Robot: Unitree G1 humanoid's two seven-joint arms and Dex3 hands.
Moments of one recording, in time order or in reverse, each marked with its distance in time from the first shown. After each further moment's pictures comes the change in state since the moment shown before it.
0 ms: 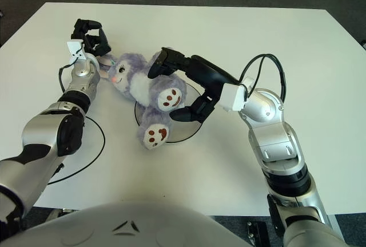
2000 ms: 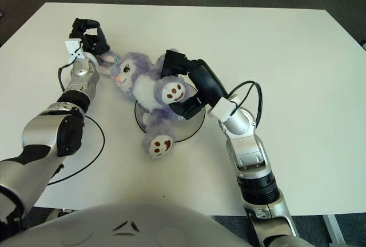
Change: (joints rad) left arm 0.006 0.017 0.007 -0.037 -0.013 0.006 0.008; right arm 0.155 0.220 0.005 0.238 -0.073 -0.425 -0.311
